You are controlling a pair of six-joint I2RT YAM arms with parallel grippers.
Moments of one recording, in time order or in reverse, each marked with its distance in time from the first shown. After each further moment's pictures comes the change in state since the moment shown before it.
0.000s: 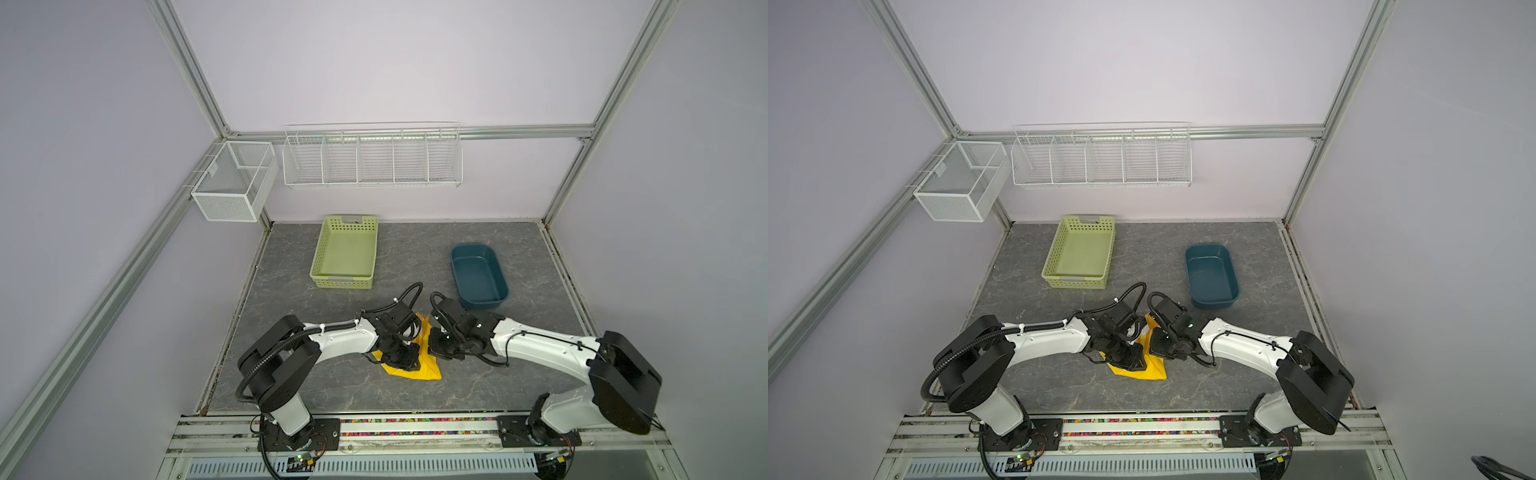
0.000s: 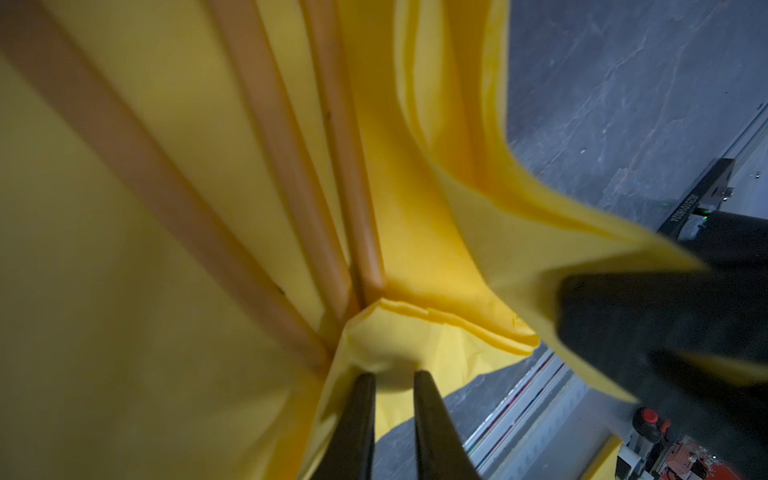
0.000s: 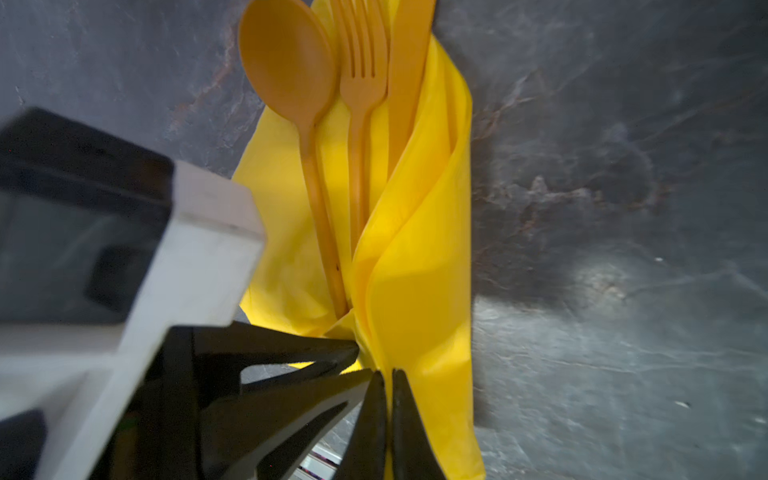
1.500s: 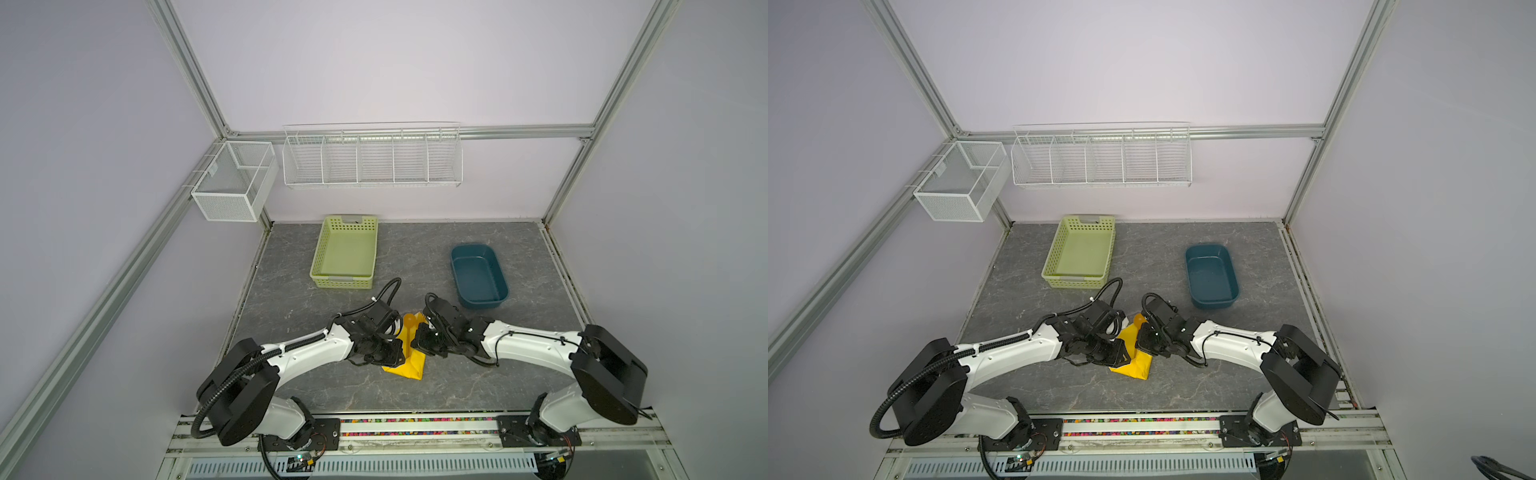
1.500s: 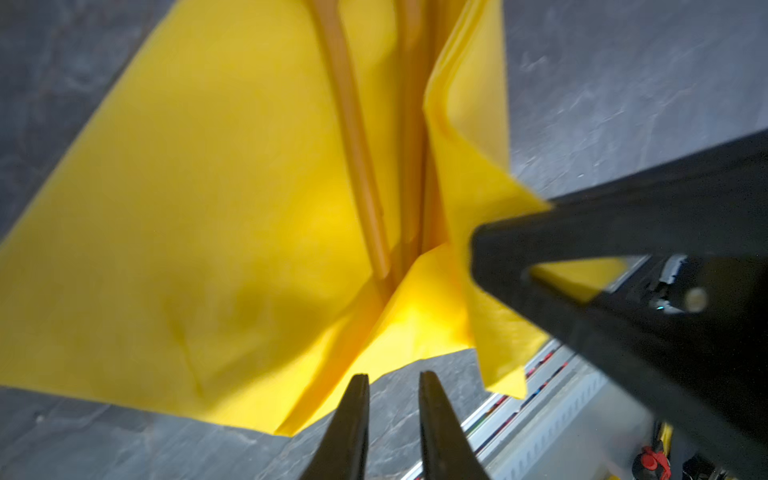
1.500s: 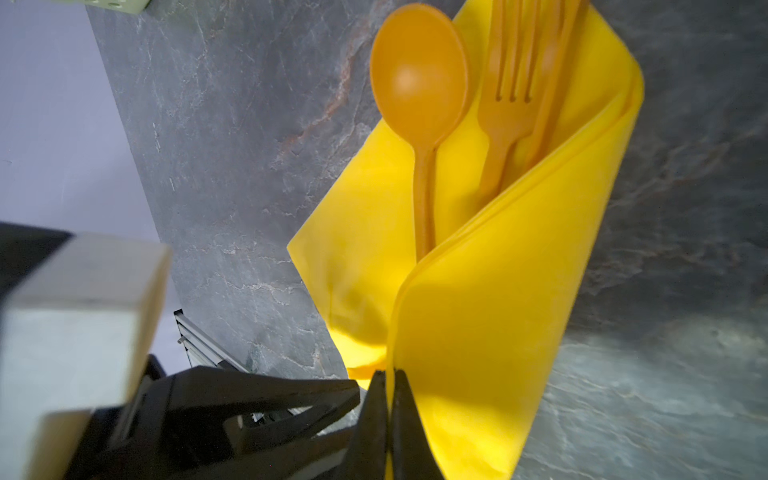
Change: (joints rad) left arm 0.075 -0.237 -0.128 -0.075 -0.088 -0.060; right arm 0.029 0.061 -0.022 0.280 -0.041 0.119
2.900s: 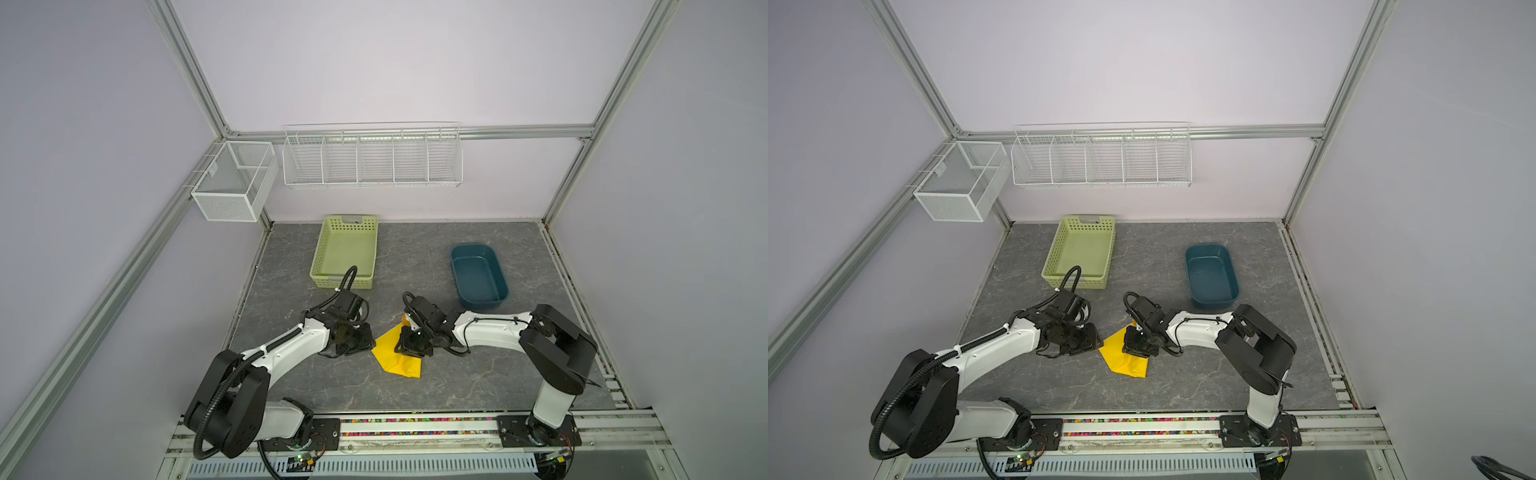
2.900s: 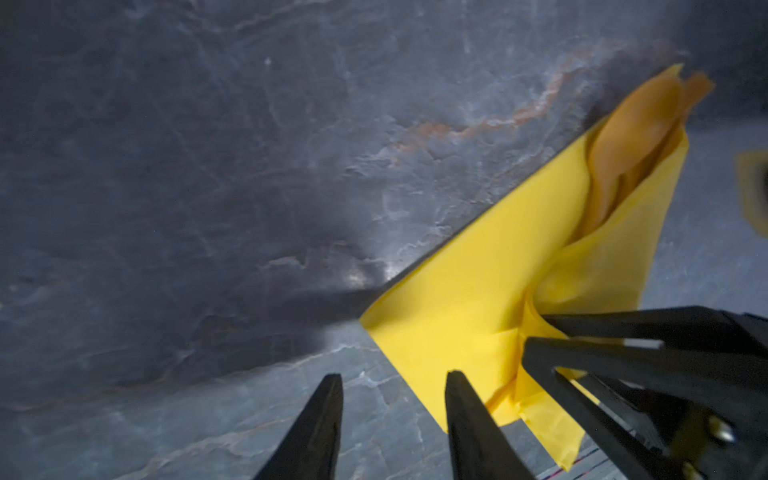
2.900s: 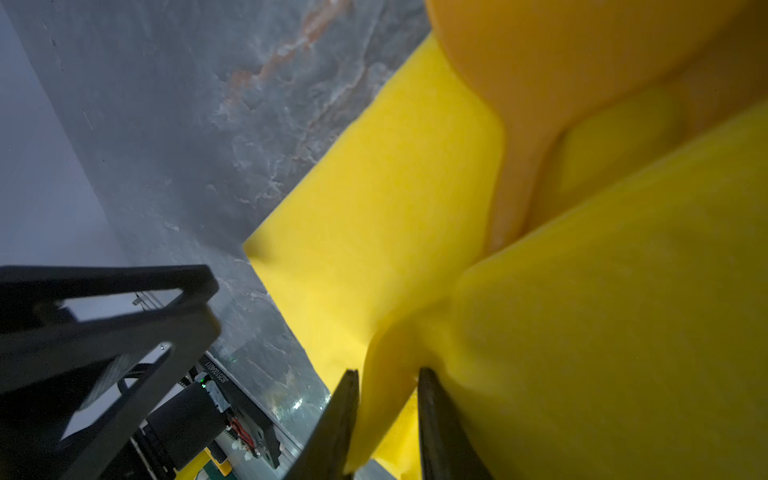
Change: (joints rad) left arm 0.332 -0.063 -0.057 -0.067 -0.065 -0.039; right arm 0.002 0.267 0.161 -0.016 -0.141 -0.121
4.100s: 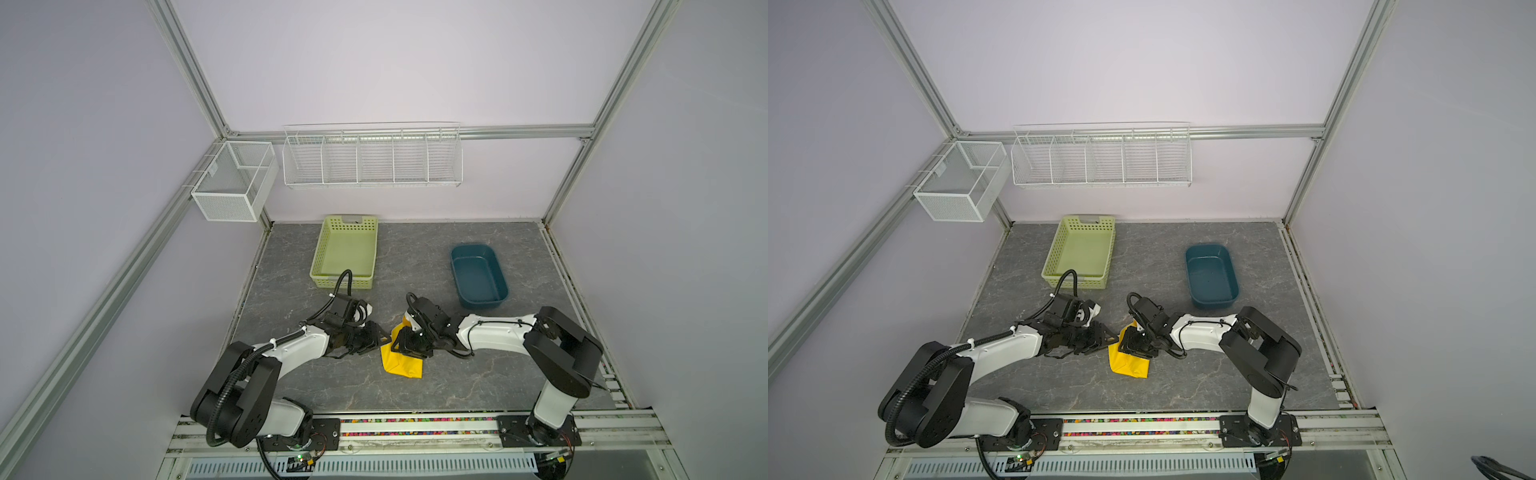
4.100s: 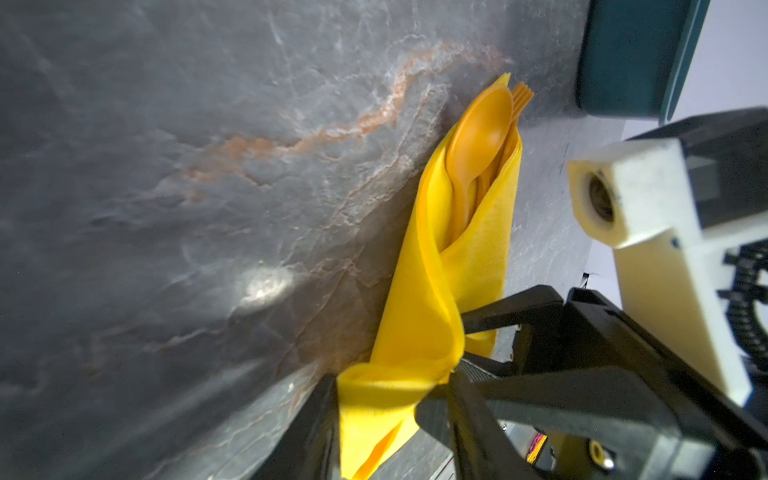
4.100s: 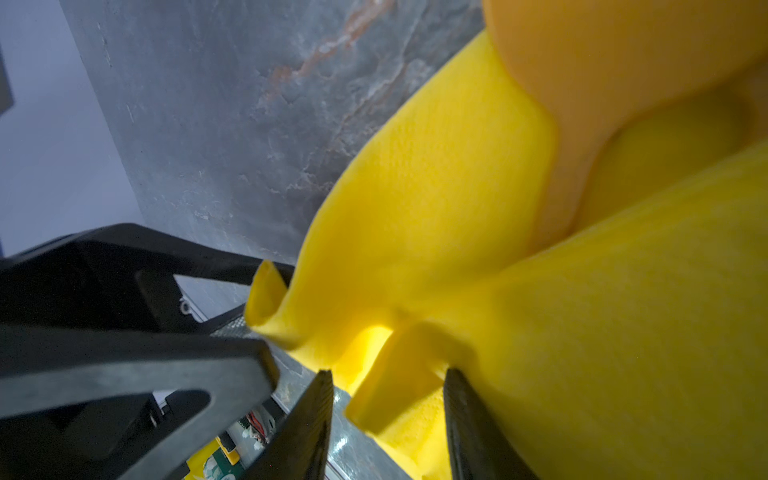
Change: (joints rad) left arm 0.028 0.048 -0.121 0.403 0.323 -0.078; right arm -0.002 -0.034 -0.066 0.106 -0.019 0.006
